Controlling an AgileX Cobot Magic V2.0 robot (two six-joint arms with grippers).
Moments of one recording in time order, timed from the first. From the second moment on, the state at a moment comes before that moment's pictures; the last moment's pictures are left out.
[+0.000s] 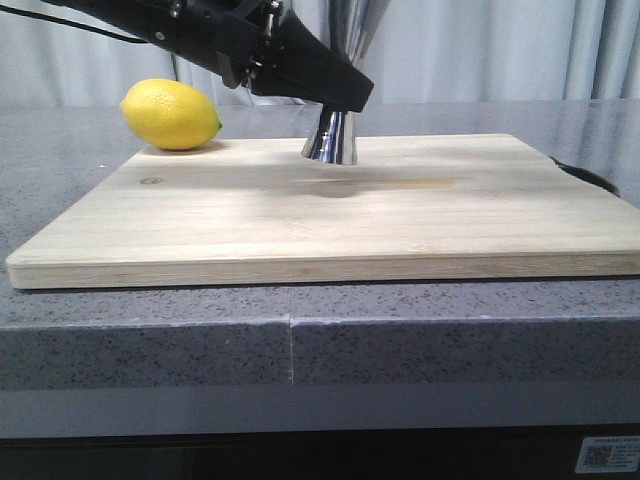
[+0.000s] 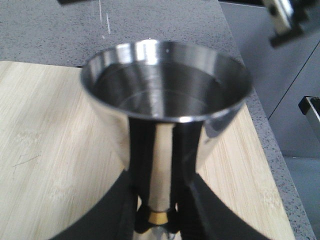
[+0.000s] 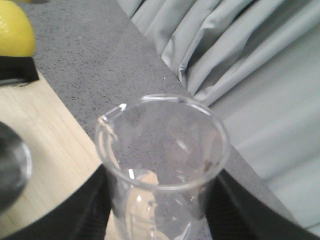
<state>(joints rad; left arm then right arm) -0.39 1.98 -1.54 -1.27 1.19 1.72 0.44 1.42 -1.09 -0.78 0.04 0.10</state>
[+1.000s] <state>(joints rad) -0.31 1.98 -1.54 -1.28 1.19 1.72 0.32 1.53 -0.91 -0.50 -0.22 0.10</state>
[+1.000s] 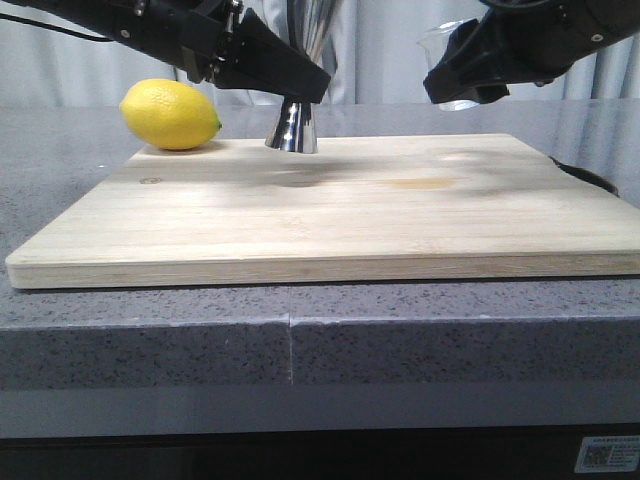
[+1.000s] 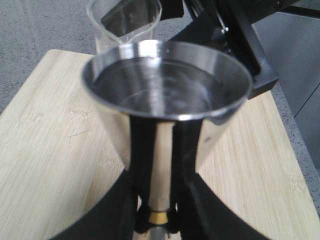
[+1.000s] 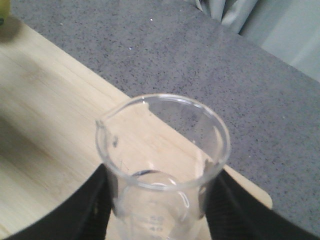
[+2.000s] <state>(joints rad) -0.31 1.98 -1.54 -1.28 1.19 1.72 0.22 1.59 -0.69 -0.38 -0.64 0.10</state>
